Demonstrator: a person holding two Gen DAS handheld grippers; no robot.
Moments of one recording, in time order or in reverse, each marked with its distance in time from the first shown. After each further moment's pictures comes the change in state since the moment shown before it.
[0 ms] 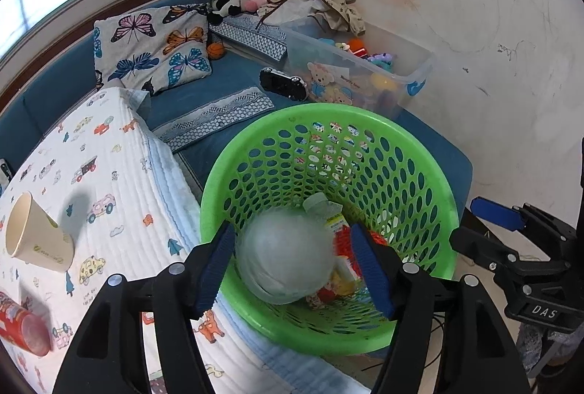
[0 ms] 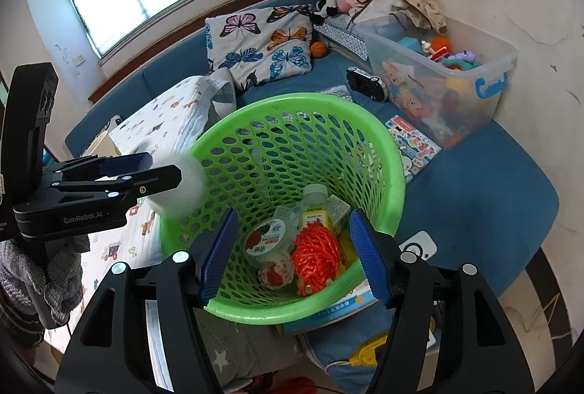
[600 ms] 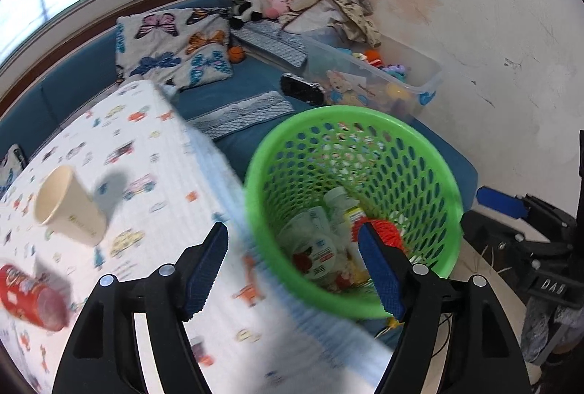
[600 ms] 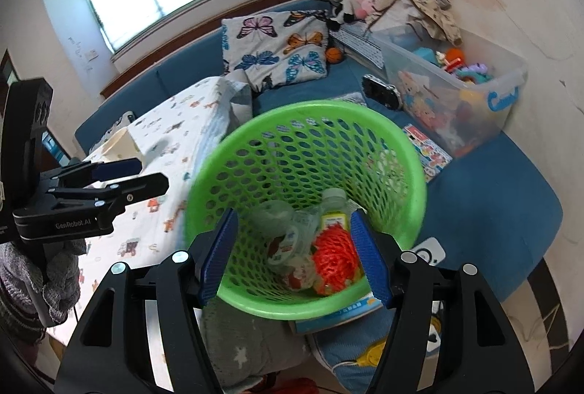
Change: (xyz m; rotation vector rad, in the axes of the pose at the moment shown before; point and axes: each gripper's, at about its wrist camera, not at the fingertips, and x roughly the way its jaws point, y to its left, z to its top) left arm -0.041 0.034 -0.026 -0.057 -0.030 0.044; right arm -0.011 0.031 0.004 -0.059 -0.018 0.047
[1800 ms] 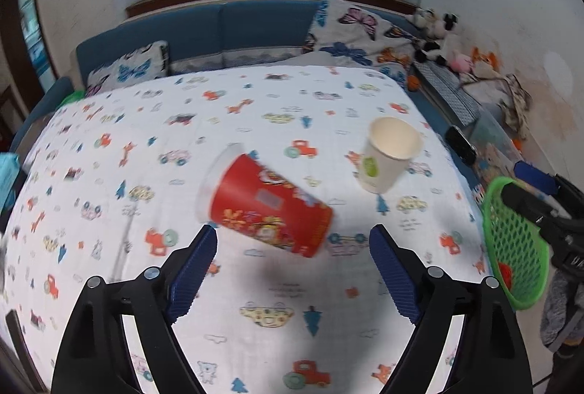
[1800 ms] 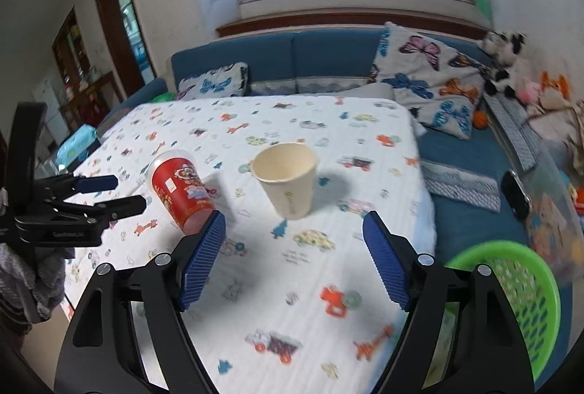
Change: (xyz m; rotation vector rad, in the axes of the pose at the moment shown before) left arm -0.123 0.244 -0.101 -0.510 -0.041 0.360; right arm 0.098 0.257 0.070 -0.479 0.054 0.286
